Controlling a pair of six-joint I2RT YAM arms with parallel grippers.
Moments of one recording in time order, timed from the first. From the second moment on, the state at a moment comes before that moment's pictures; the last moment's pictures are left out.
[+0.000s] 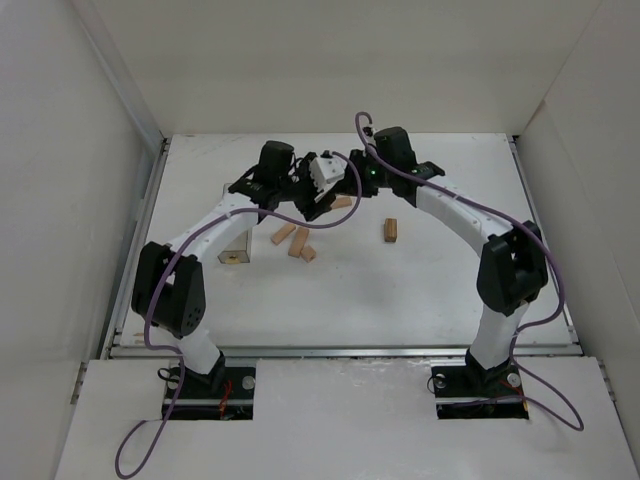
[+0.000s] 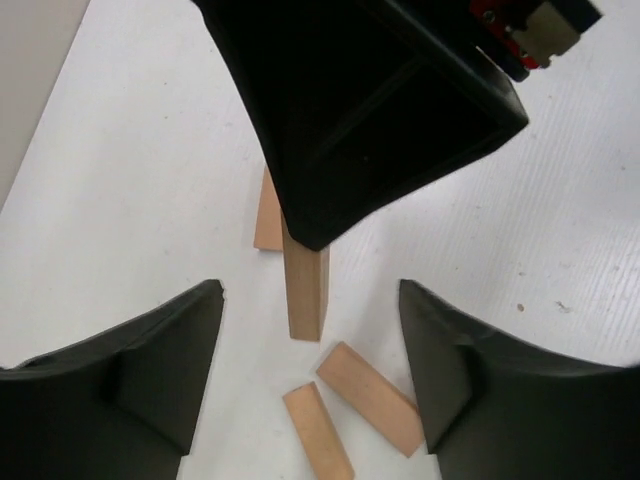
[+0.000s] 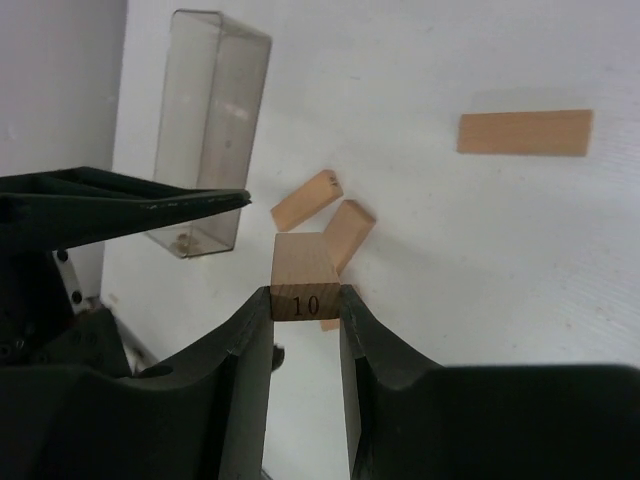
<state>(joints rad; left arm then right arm) -0.46 1.67 1.33 -0.27 0.51 0.59 0.49 1.84 1.56 -0.31 -0.36 0.59</state>
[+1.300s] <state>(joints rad) -0.16 1.38 0.92 -0.13 0.26 0.32 0.72 2.02 1.69 -0.64 -0.01 -0.33</state>
